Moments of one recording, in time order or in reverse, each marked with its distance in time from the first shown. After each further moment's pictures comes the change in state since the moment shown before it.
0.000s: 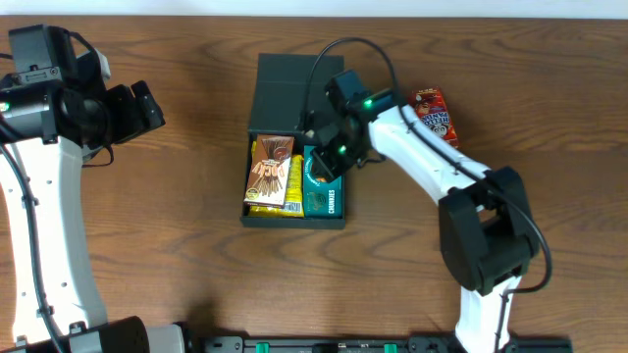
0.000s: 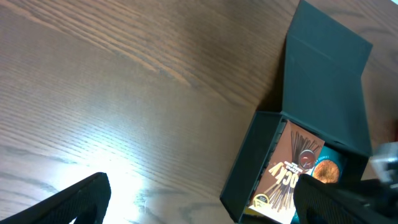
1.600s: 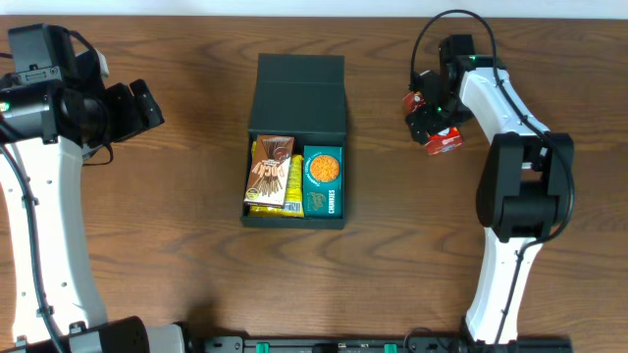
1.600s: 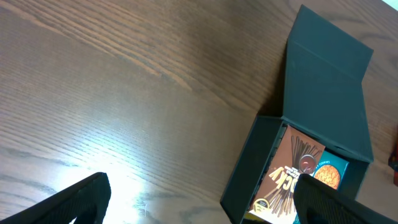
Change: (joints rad) left arm 0.000 0.000 0.000 0.014 -0.008 -0.011; right arm -0.437 0.245 0.213 -0.011 0.507 -0.292
